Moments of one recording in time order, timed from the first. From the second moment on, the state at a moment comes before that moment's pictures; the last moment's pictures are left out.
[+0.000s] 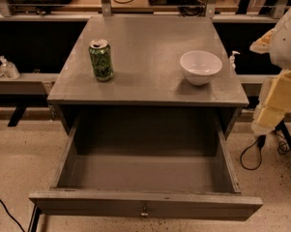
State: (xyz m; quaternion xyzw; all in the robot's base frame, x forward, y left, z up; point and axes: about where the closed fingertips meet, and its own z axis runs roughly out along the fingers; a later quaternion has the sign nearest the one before) arm 0.438 -0.216 0.977 -0.60 0.78 -0.04 0.16
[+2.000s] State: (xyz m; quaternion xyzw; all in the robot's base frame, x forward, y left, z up) arm 0.679 -0.002 0.940 -0.60 0.68 0.17 0.37
